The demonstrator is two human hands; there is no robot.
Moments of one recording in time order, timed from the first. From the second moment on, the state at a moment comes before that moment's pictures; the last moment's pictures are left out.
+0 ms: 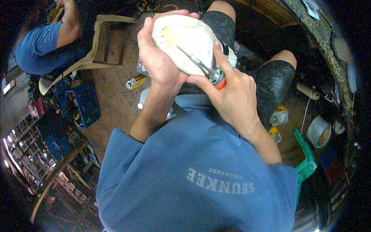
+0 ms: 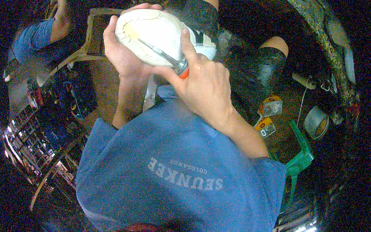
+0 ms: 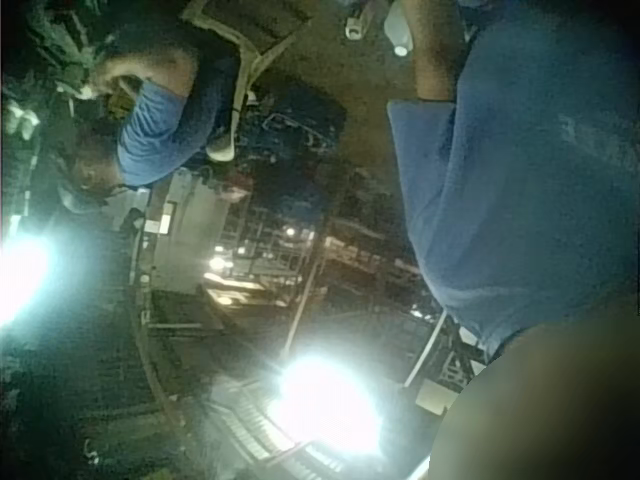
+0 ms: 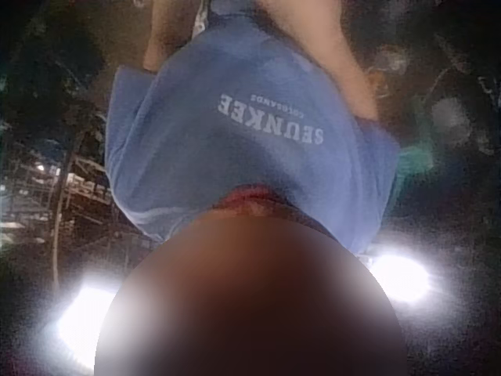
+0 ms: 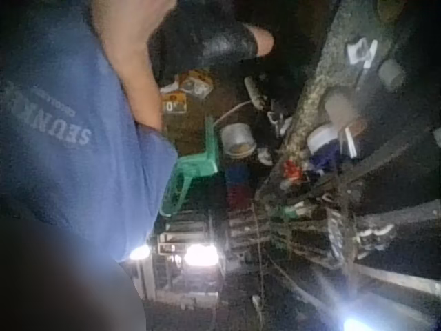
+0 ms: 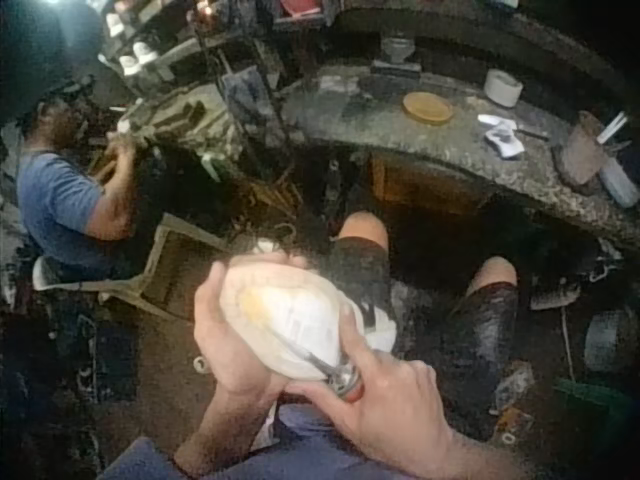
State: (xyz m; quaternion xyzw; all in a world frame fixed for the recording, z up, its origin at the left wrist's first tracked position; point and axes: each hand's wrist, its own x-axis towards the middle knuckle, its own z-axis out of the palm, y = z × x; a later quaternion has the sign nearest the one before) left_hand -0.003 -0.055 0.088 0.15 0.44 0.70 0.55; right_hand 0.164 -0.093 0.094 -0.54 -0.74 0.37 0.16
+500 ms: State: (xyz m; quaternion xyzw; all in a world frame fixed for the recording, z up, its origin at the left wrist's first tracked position) left_hand 0.000 -0.058 0.096 0.18 0.45 0.68 0.55; right_hand 0.165 -0.087 0.100 -0.51 -0.76 0.36 0.20
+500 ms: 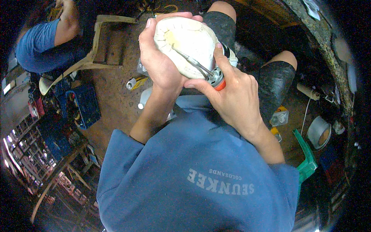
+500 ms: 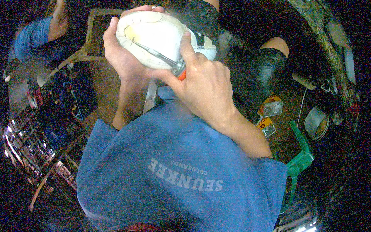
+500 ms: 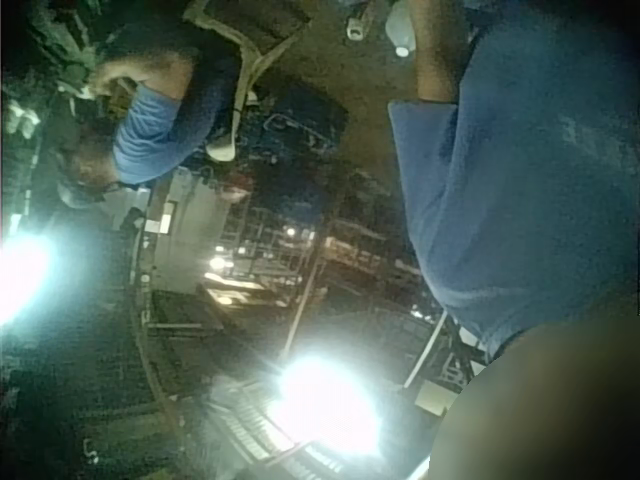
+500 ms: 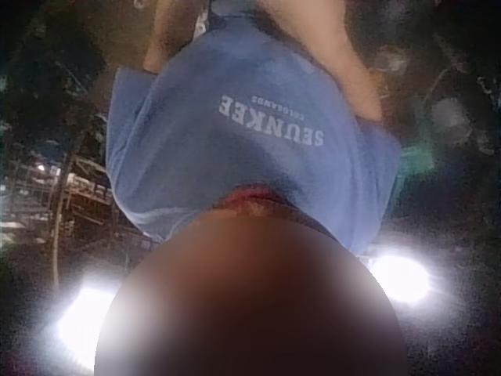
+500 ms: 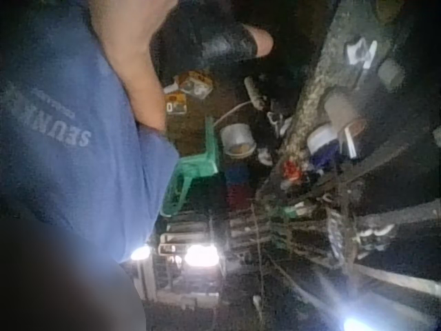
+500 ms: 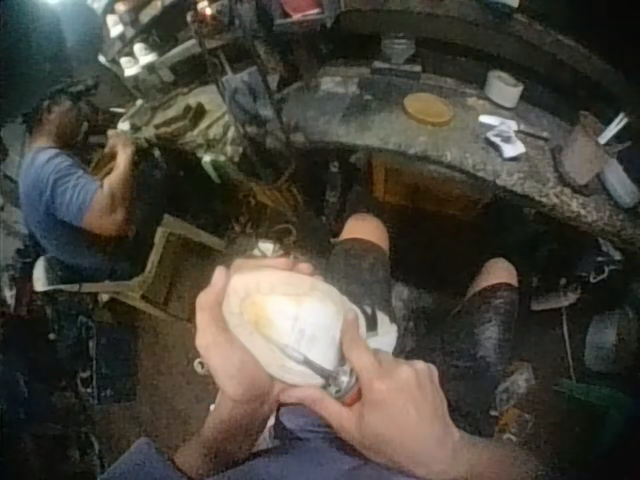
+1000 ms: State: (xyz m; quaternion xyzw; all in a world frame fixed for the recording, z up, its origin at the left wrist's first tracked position) left_hand 0.007 -0.059 0.097 0.19 0.46 0.67 0.55; right_hand 0.164 -0.075 0.101 -0.51 -0.75 0.35 0.23
